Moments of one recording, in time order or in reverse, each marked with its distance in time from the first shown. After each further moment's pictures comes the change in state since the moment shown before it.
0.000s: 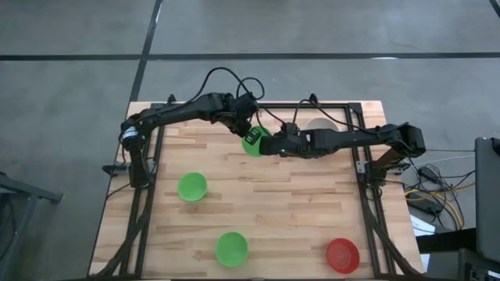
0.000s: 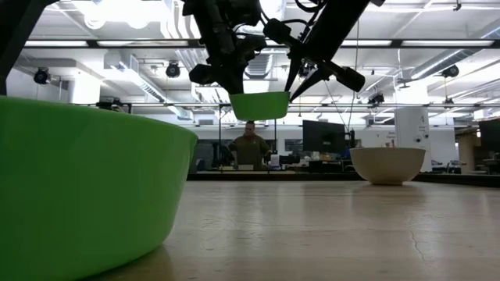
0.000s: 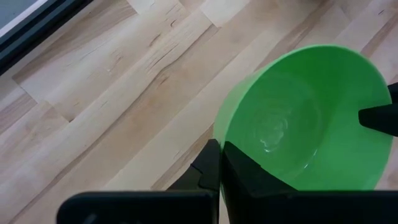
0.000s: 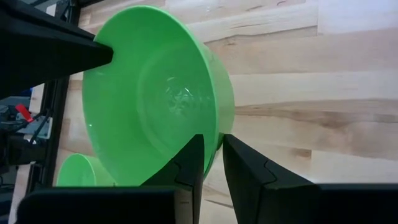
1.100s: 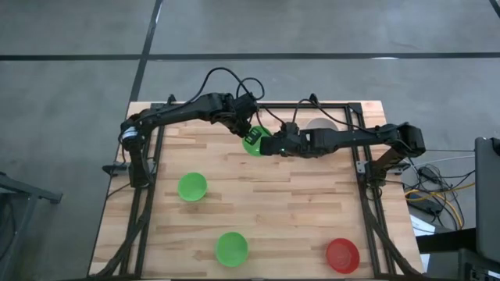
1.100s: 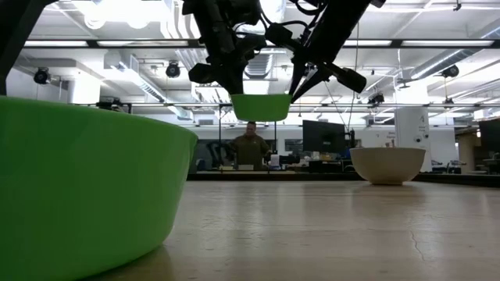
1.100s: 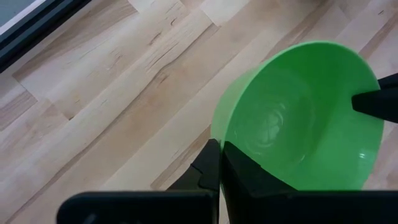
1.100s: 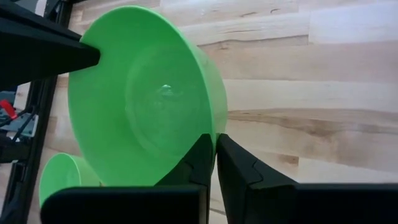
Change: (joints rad) left arm -0.006 0.000 0.000 -0.001 0.000 -0.007; right arm -0.001 0.000 -0.002 -0.011 0.005 -0.053
